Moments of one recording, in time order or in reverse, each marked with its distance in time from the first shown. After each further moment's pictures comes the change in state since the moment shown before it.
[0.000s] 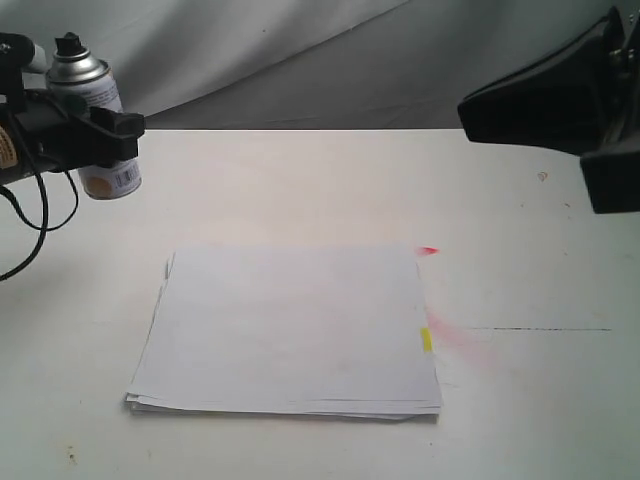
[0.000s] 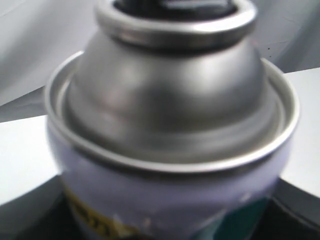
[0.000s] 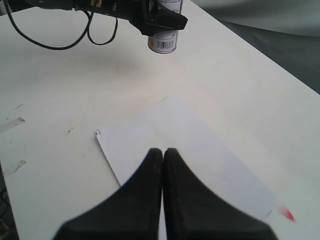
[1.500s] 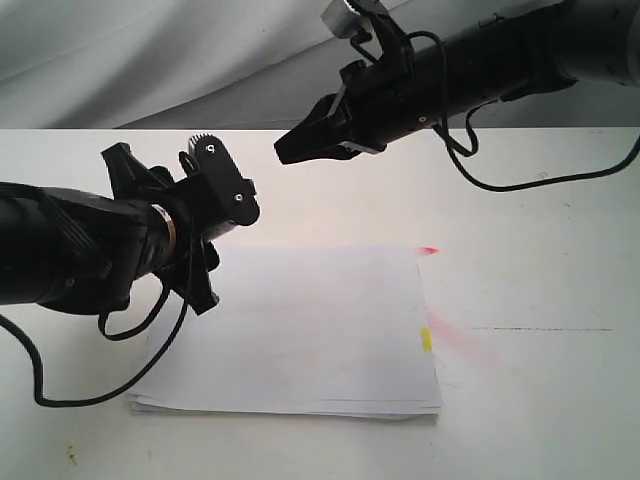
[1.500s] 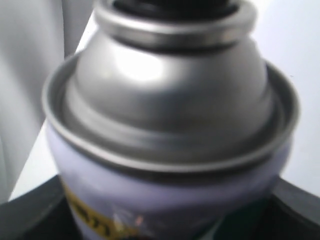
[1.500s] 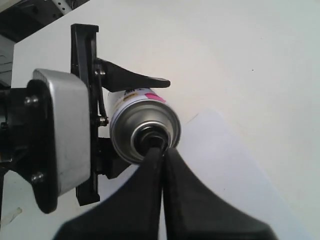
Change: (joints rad) left arm -0.616 0.044 0.000 0.649 0.943 -0.155; right arm 0.002 0.884 -0.416 0.428 0.052 -0.345
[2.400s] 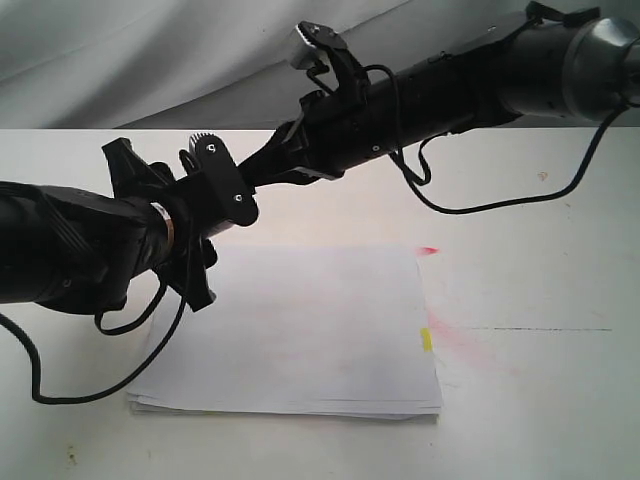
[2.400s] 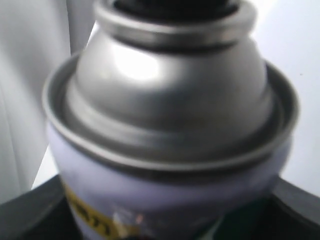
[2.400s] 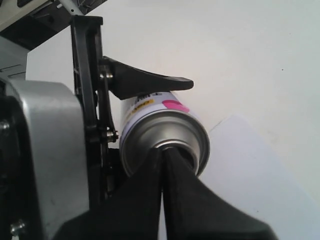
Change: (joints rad) left arm 0.004 0.000 0.000 0.060 -0.006 0.000; right arm 0.069 0.075 0.000 0.094 -0.044 -0.029
